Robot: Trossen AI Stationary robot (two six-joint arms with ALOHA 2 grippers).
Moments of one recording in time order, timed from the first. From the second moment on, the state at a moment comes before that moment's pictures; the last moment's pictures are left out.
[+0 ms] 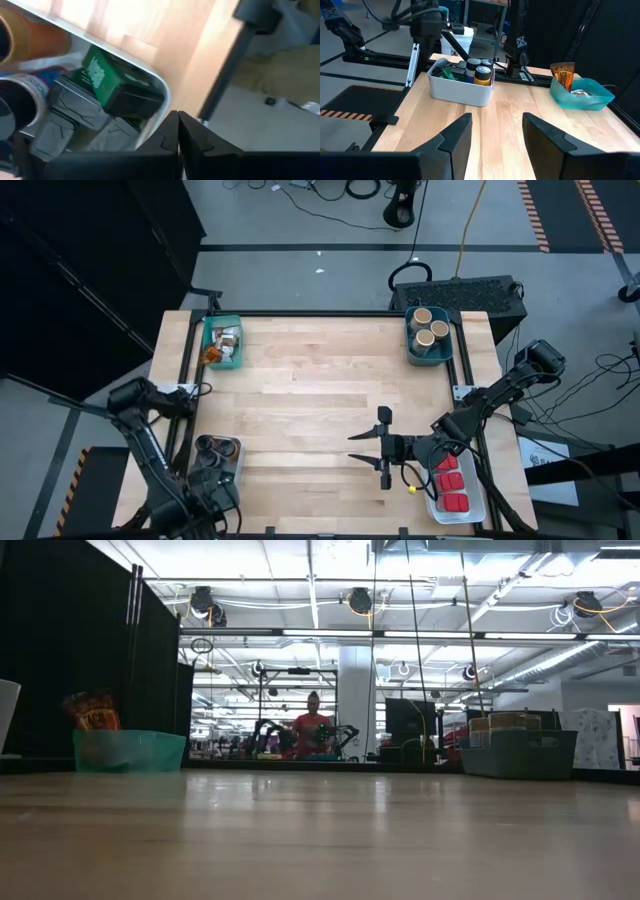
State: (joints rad) left arm -1.01 1.81 1.59 -1.28 -0.02 -1.40; right arm 0.63 1.38 0.87 0.24 0.65 0.08
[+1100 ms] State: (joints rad) left arm -0.99 1.89 1.55 -1.45 -0.04 -1.40; right arm 0.63 1.38 0.87 0.23 0.65 0.07
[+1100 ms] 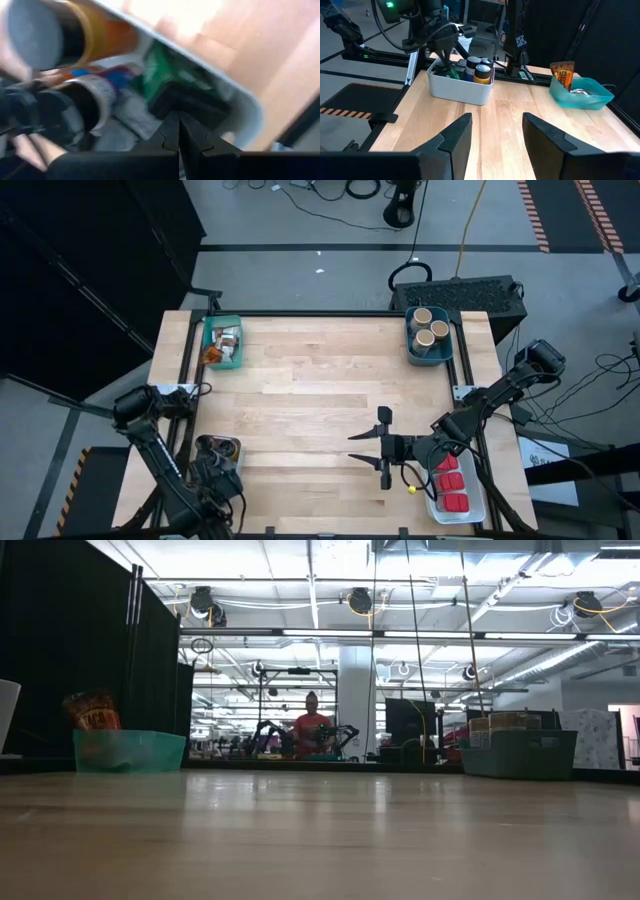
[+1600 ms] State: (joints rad) left arm -0.94 1.89 1.55 -1.56 -0.09 -1.35; right arm 0.63 1.38 0.87 0.22 0.65 0.07
